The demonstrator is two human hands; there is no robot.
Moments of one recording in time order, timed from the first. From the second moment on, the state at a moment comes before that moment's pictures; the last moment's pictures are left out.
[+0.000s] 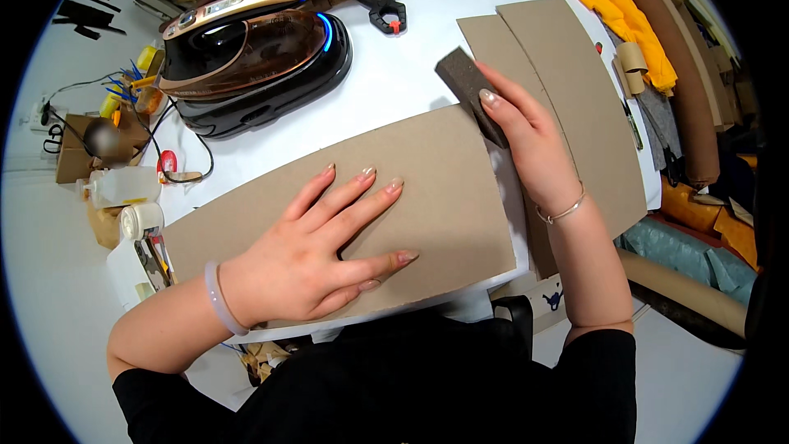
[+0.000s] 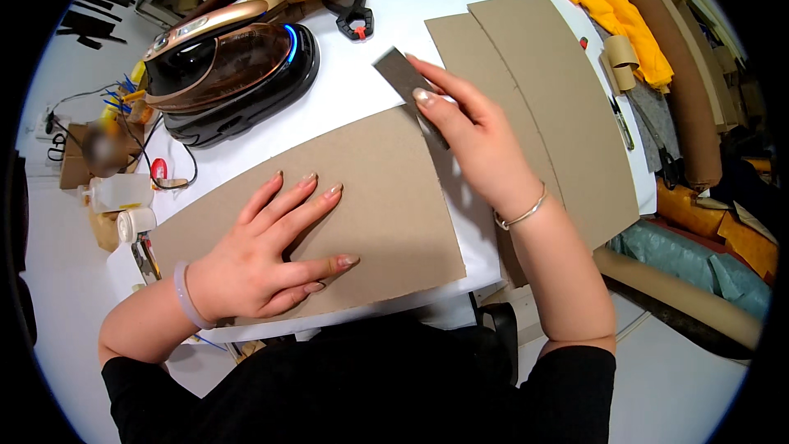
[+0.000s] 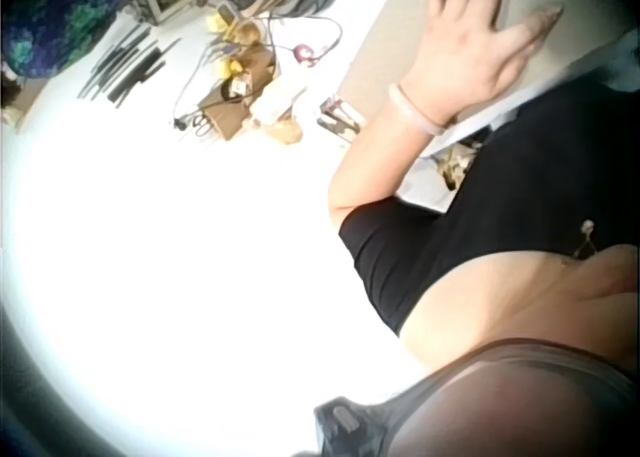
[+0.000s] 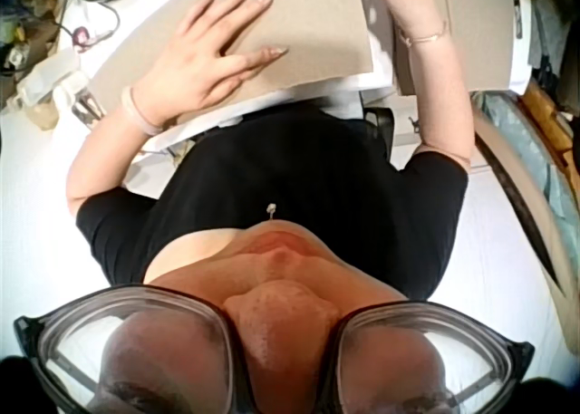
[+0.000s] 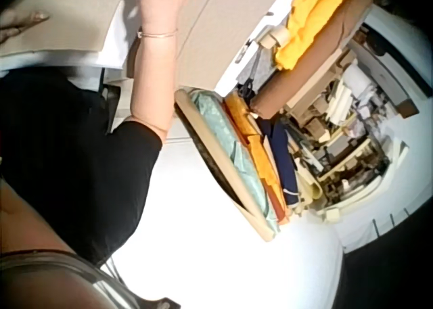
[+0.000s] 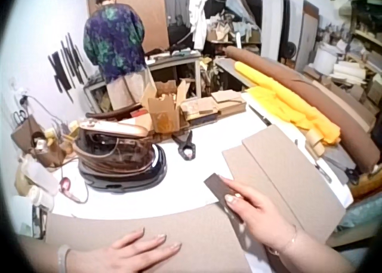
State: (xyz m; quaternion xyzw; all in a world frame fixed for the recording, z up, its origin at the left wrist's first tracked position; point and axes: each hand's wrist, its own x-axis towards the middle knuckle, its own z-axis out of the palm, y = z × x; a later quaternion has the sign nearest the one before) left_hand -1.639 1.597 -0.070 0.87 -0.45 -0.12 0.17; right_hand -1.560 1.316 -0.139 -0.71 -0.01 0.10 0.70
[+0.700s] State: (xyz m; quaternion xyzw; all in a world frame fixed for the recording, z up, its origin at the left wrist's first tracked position) left_hand -1.643 1.596 -0.069 0.87 -0.46 -0.10 0.15; right_hand -1.524 1.299 -0.103 -0.72 -0.14 0.24 0.64
